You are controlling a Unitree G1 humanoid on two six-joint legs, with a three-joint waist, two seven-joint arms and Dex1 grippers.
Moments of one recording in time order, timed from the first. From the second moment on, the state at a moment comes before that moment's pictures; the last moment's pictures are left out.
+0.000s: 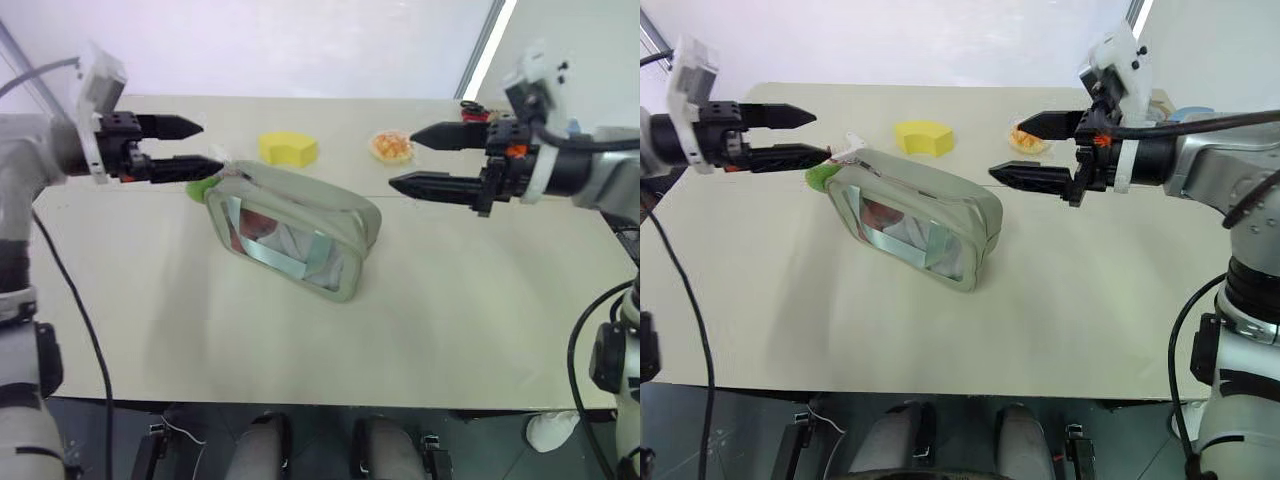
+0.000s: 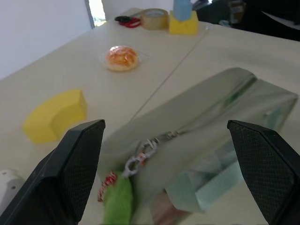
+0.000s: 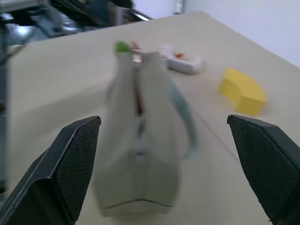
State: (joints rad) left arm -0.92 0.99 0.09 0.18 -0.49 0.75 -1.31; right arm -0.93 -0.85 -0.21 -0.37 0.82 1.27 0.86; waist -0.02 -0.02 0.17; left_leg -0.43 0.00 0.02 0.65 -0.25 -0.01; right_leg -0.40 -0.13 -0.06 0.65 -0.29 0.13
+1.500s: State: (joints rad) left arm -0.87 1.02 0.06 -0.06 -0.58 0.85 -1.26; right arm -1.10 -0.64 0.53 -0.05 0.20 0.52 0.97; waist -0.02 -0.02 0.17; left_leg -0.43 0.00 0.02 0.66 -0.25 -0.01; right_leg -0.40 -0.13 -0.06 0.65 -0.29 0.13
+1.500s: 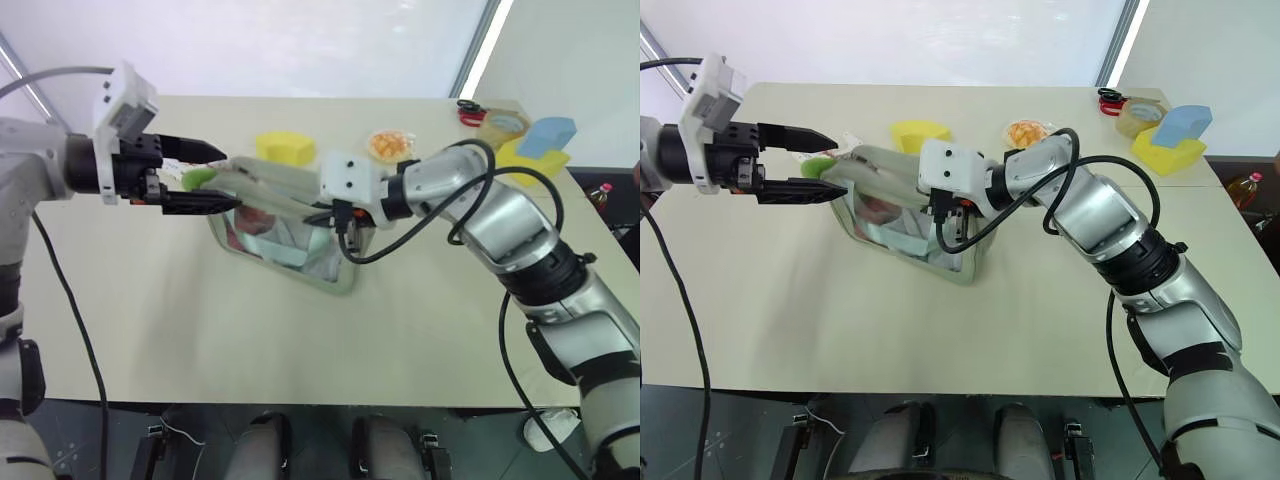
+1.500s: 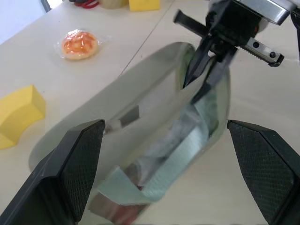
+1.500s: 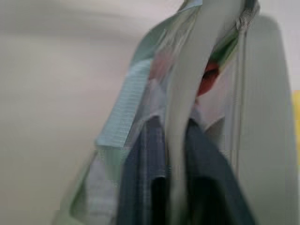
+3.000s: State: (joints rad) left arm -0.84 0.96 0.23 0.44 -0.55 0.73 -1.13; right arm -0.96 -0.58 0.28 0.09 -0.02 0.24 1.05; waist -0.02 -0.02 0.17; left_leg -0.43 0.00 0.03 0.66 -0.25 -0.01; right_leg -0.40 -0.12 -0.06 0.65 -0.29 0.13
